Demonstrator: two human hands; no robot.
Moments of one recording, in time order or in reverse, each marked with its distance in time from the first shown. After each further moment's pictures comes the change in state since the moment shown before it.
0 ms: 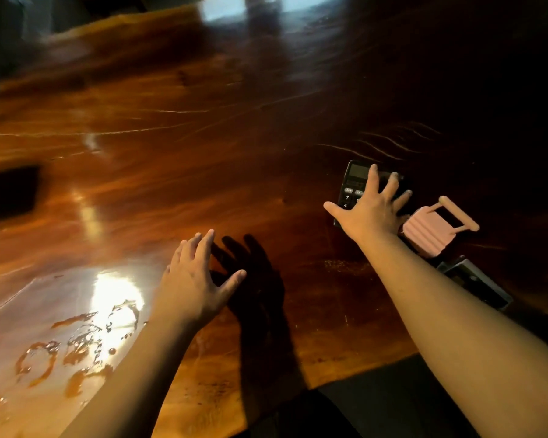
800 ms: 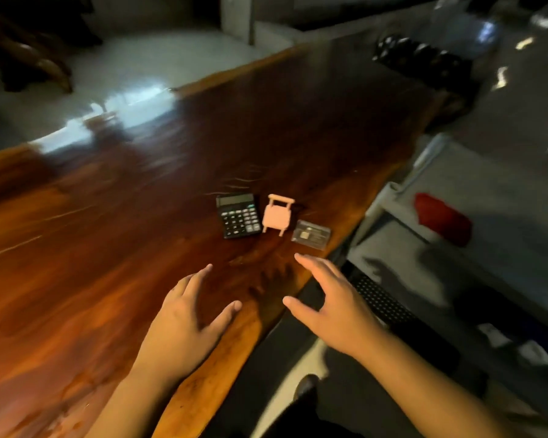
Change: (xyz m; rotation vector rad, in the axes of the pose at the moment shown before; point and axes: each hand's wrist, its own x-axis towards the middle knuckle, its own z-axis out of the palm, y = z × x) left_hand -0.151 0.063 -0.079 -0.220 -0.100 0.636; right_hand -0.375 0.087 -0.131 0.470 0.204 -0.202
